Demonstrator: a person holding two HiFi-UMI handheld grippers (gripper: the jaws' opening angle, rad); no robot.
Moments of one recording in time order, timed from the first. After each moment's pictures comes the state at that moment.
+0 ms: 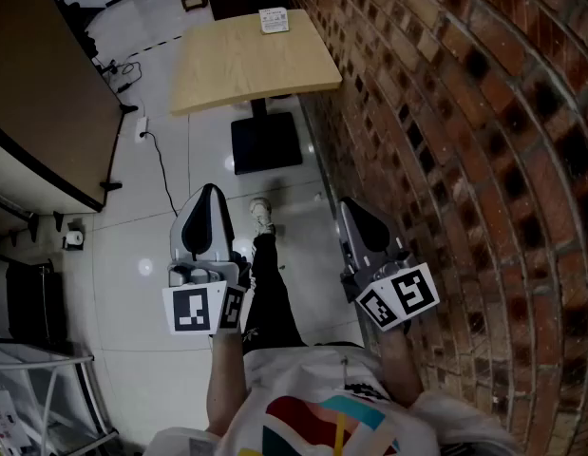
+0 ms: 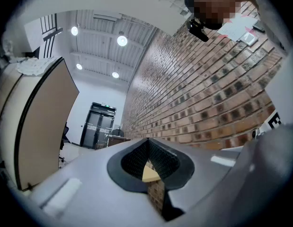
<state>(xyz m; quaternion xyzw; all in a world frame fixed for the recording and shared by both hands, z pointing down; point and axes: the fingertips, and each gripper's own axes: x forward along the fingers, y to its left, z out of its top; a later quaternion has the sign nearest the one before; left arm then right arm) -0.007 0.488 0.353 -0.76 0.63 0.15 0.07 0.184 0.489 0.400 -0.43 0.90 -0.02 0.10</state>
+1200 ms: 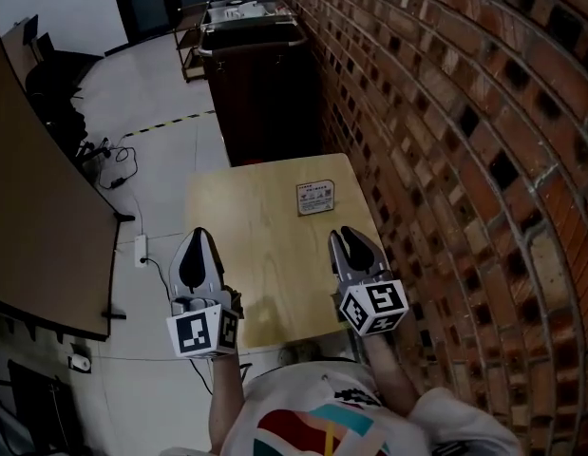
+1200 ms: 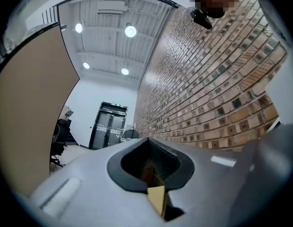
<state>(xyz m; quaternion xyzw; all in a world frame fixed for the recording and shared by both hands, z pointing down) -0.196 -0.160 0.319 -0.72 0.68 0.13 0.05 0.043 -0.204 0.405 -0.49 0.87 -0.07 0.03</state>
